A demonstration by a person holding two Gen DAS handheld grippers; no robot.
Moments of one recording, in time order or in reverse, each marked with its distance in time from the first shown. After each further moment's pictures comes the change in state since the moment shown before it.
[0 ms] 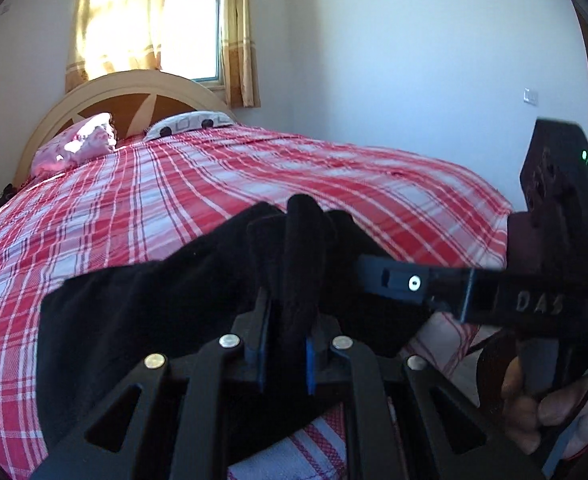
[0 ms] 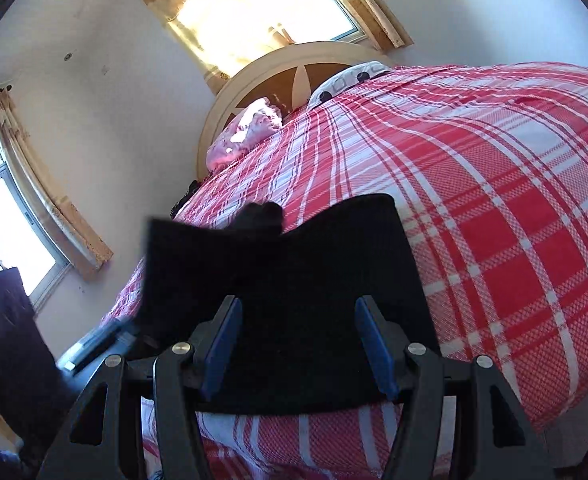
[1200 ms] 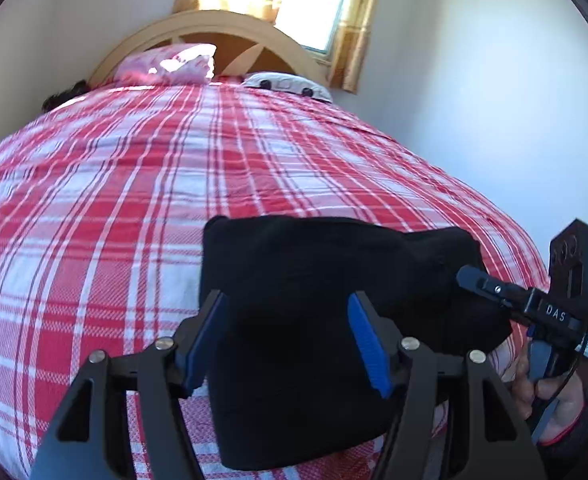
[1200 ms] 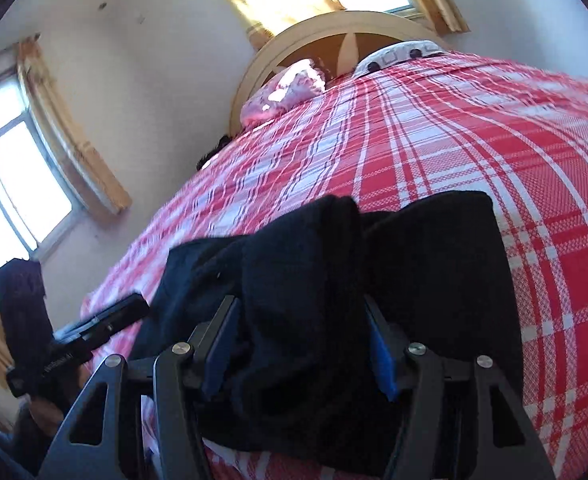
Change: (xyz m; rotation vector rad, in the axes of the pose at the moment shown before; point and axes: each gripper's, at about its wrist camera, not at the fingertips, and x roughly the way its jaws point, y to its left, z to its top) left arm -0.051 0.121 -0.024 -0.399 0.071 0.119; right arm 0.055 0.022 0.009 -0.118 0.125 0.091
